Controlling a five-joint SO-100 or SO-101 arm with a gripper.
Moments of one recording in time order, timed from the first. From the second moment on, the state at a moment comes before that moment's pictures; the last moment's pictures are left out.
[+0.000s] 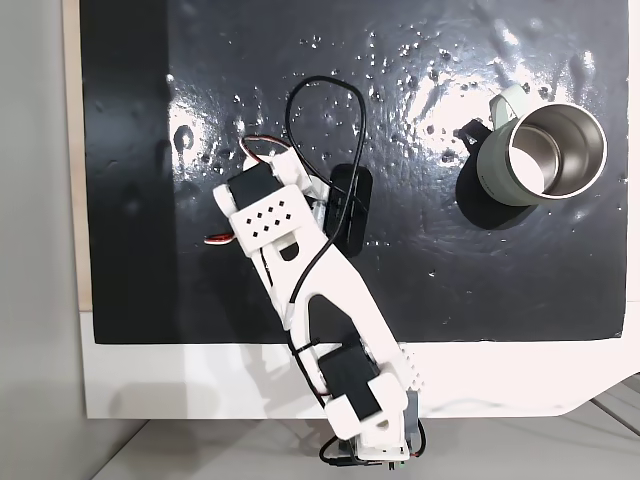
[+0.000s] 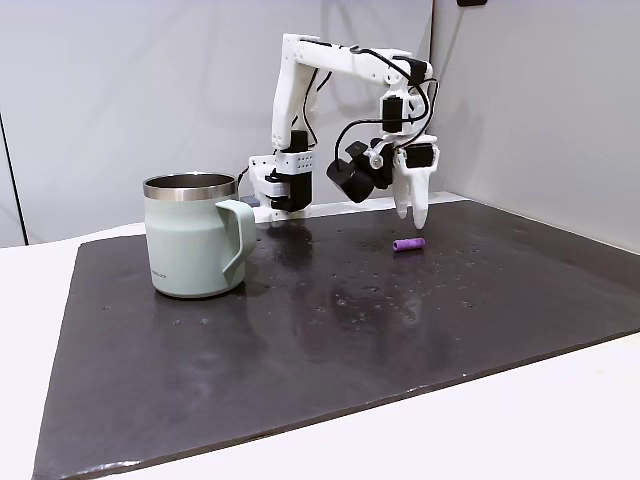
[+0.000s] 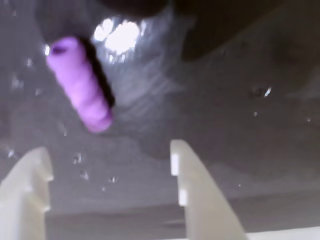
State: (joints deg) arm -31.6 80.6 91.4 75.4 34.2
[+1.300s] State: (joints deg) arm -27.9 71.3 91.3 66.3 32.0
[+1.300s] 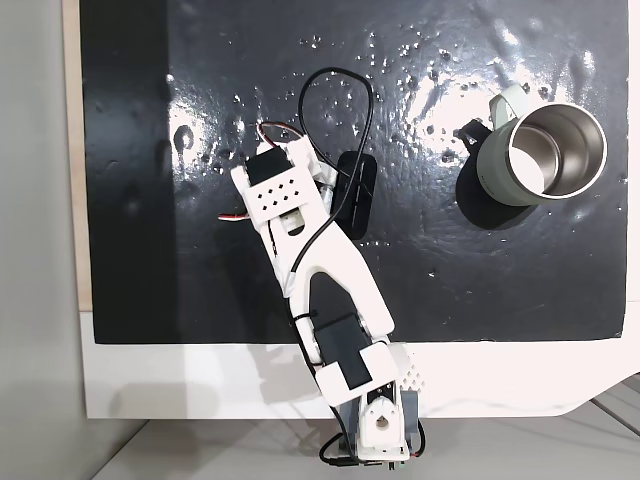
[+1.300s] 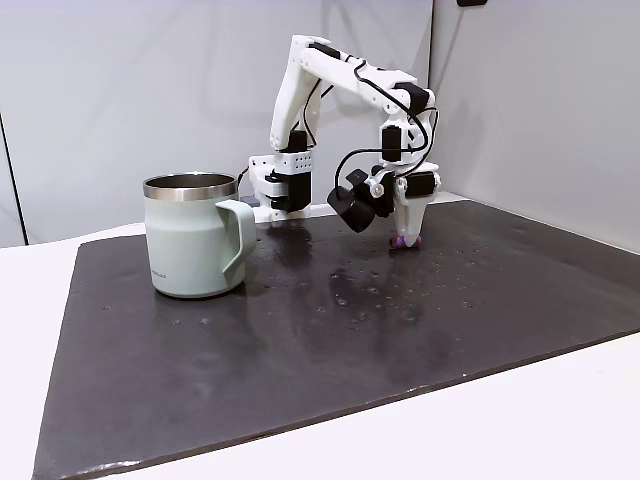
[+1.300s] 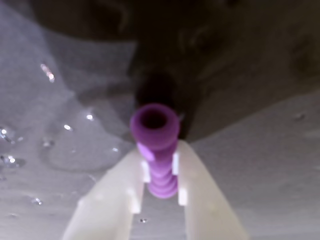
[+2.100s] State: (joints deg) arm -27.1 86.6 71.8 88.6 25.4
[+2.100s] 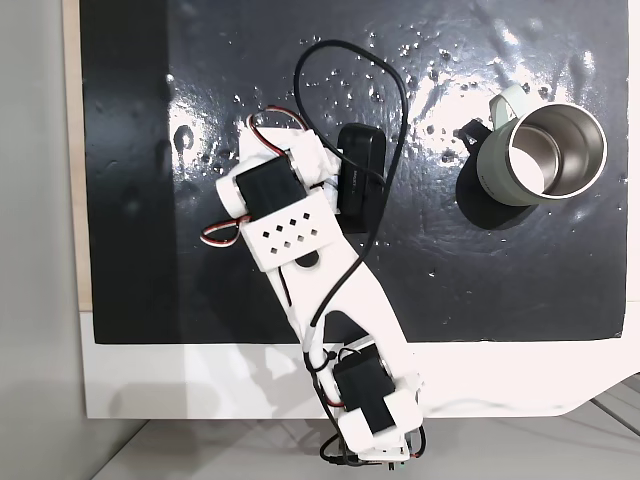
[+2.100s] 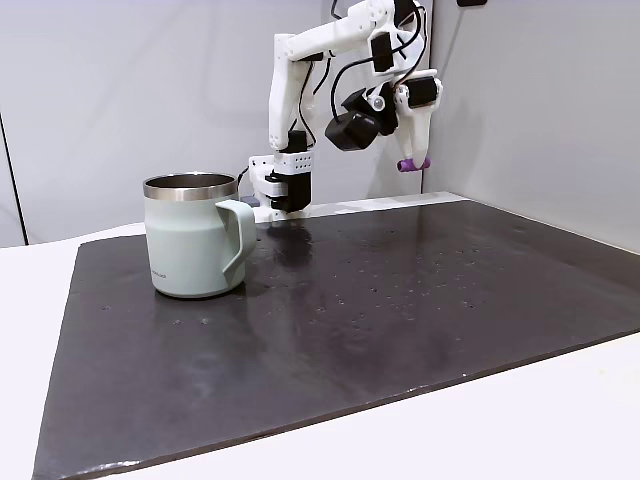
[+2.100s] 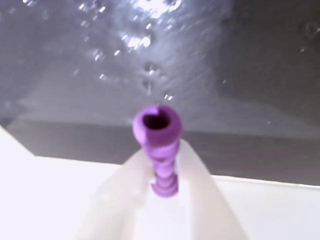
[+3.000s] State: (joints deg) arm 6.5 102.8 72.0 96.3 5.4
